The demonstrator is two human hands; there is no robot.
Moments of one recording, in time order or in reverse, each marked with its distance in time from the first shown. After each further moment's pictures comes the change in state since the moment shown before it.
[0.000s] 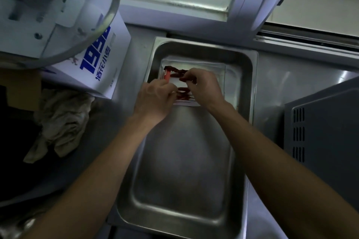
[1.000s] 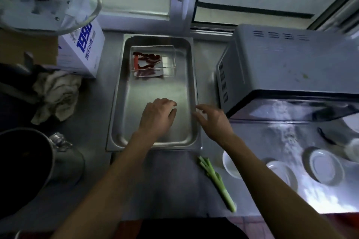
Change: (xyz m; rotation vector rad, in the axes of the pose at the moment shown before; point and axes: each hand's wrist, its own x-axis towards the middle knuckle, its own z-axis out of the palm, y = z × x) left_hand -0.204 0.133 -0.030 -0.088 -0.092 0.173; right_hand -0.351 -0.032 -0.091 -0.188 0.121 0.182
